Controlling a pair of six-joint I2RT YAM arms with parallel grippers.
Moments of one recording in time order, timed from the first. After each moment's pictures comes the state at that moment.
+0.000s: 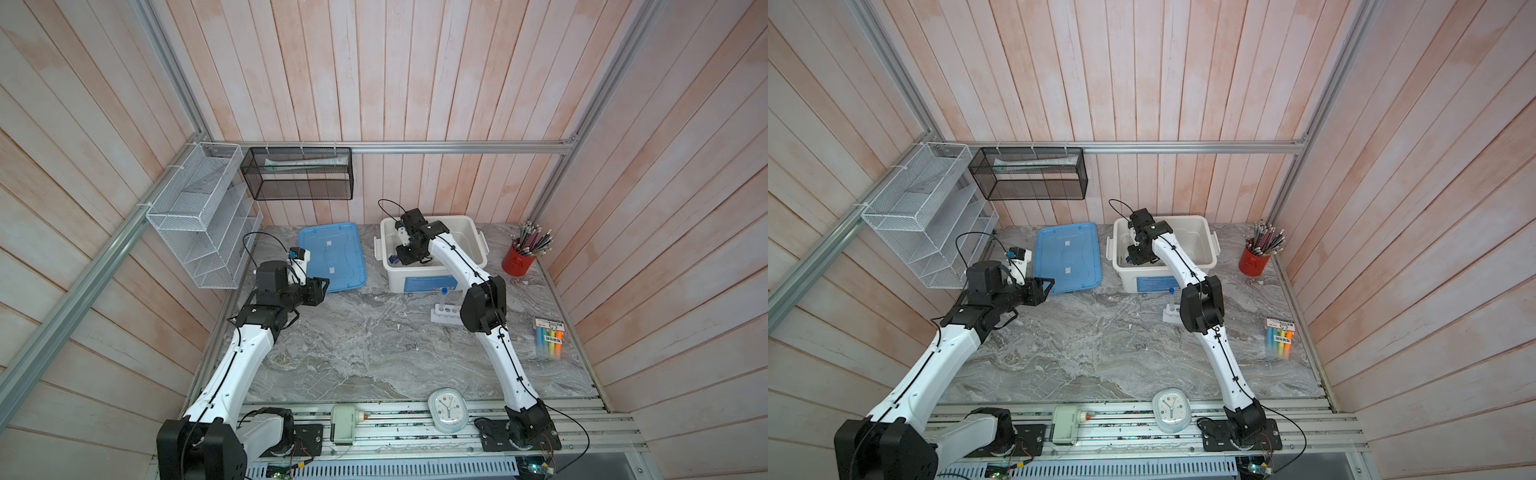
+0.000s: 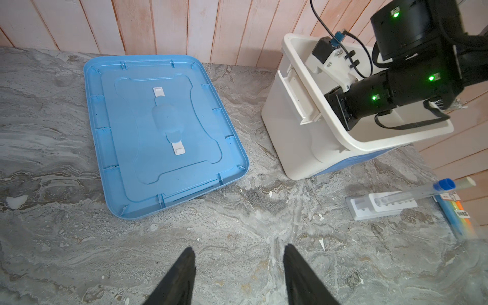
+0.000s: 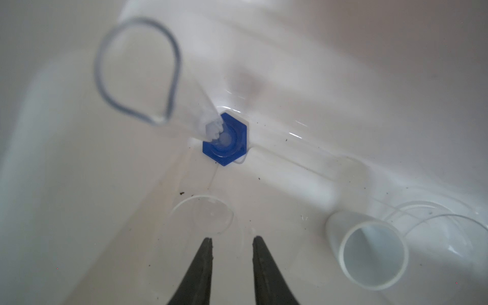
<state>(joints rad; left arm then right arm) -0.07 1.13 0.88 -0.33 0.36 -0.10 0.50 2.59 2.58 -1.08 -0.03 0.04</state>
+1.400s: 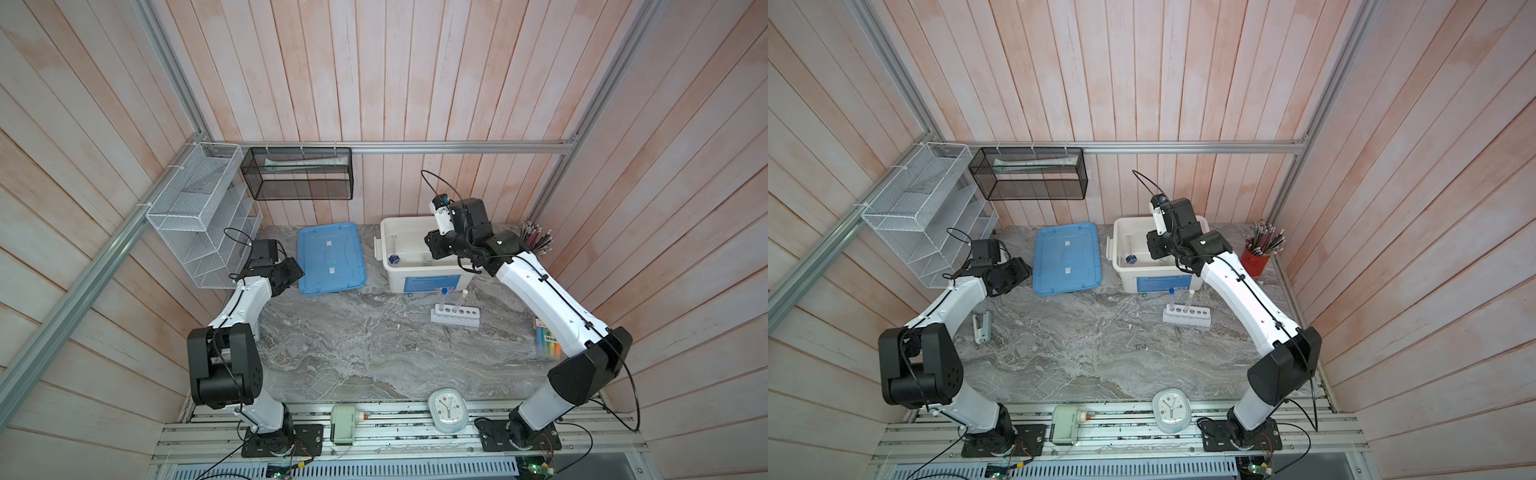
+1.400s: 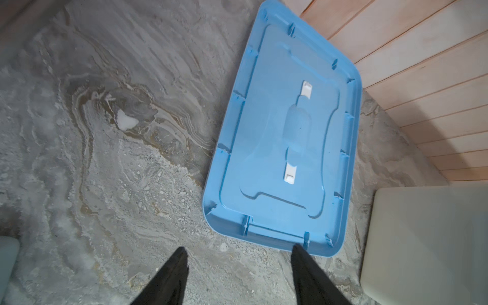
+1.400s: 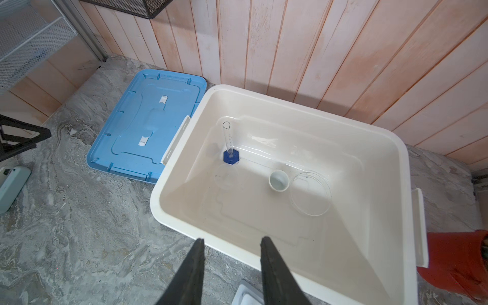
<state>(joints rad) 0.11 1.65 1.19 -0.44 0.16 -0.52 0.55 1.63 1.71 -0.72 0.05 0.10</state>
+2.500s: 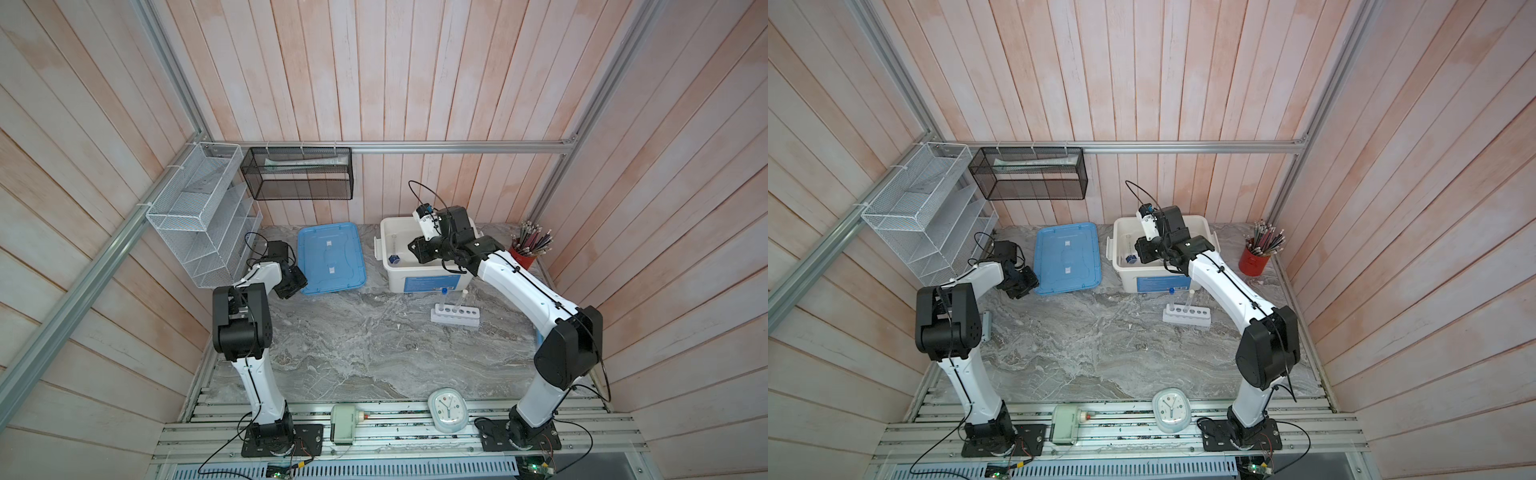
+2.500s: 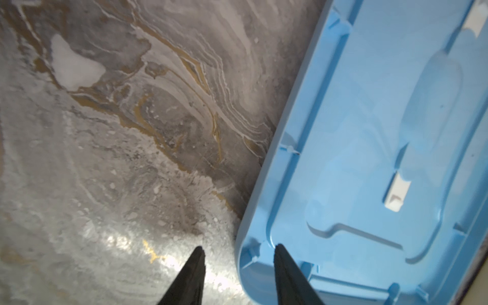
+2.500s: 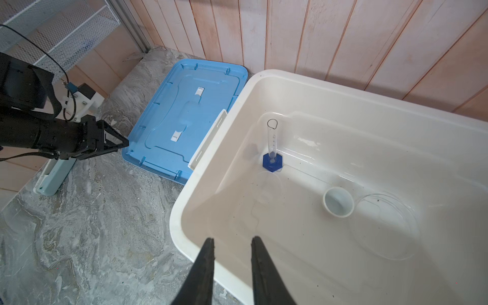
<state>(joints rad) 0.11 2.01 1.40 -0.57 0.13 -0.51 0.52 1.75 1.64 -0.52 -0.18 0.10</state>
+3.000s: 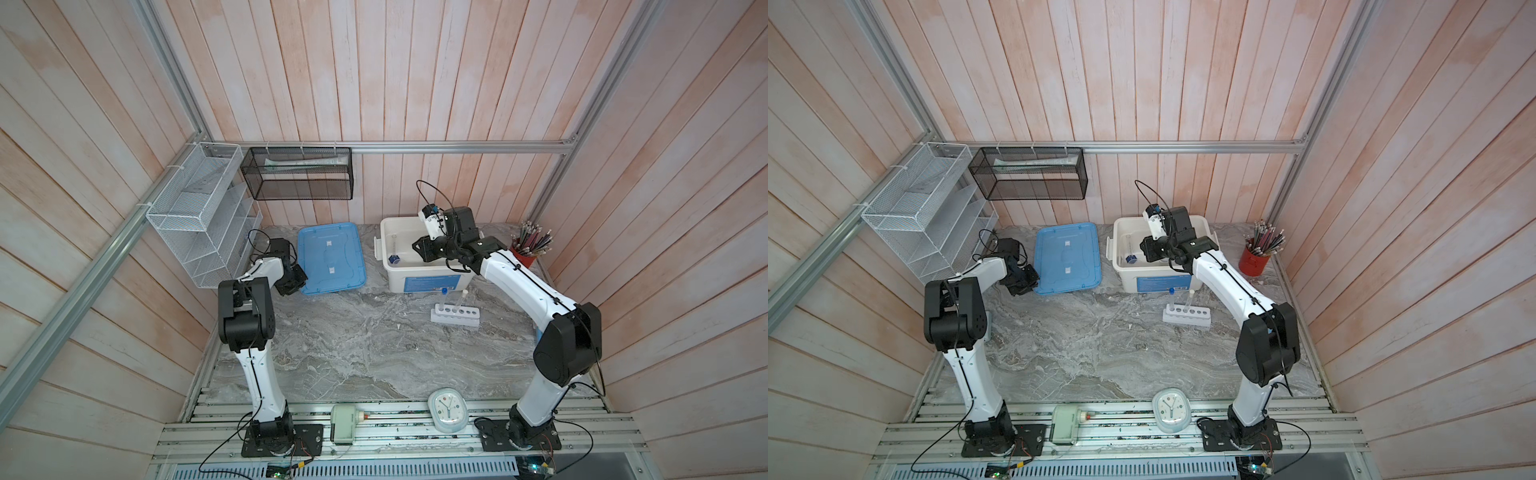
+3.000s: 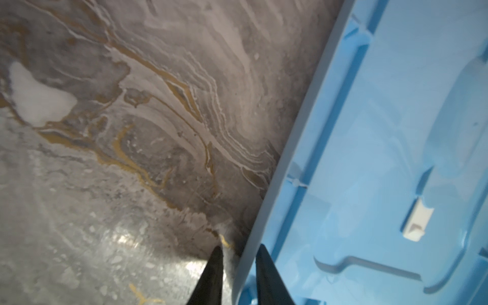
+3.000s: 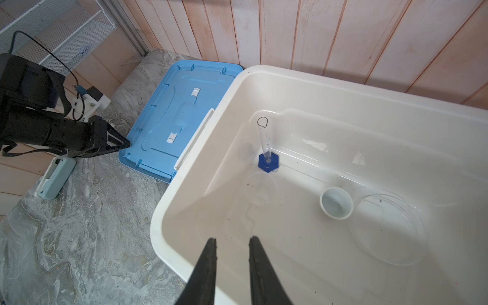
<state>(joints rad) 0.11 2.10 1.51 -0.62 0.11 -0.49 0.47 1.77 1.61 -0.48 -0.24 0.10</state>
